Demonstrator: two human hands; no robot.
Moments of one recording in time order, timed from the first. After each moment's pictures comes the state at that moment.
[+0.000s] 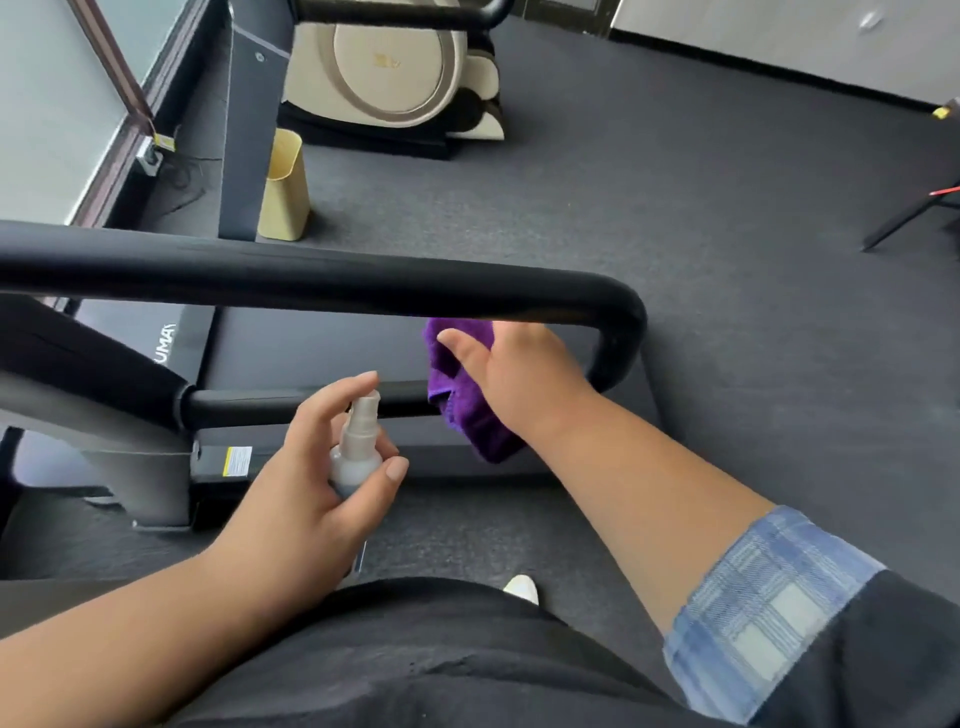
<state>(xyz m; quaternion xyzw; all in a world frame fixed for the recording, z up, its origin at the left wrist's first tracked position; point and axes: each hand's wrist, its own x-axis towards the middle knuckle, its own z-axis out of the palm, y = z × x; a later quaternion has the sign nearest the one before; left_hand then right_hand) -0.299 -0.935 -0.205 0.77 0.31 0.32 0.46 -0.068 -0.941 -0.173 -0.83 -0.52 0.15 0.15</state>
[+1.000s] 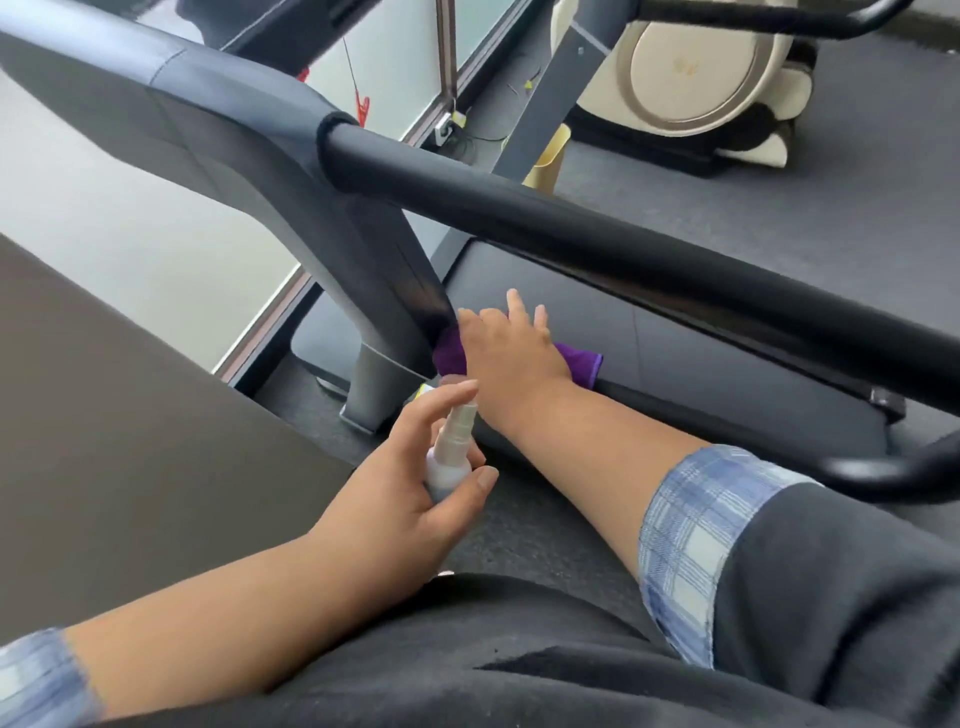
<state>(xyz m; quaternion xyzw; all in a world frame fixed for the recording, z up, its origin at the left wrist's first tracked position) -0.389 -0.964 -0.205 0.68 0.47 0.35 0.45 -0.245 -0.840 -0.241 -0.60 -0.80 0.09 -0.05</state>
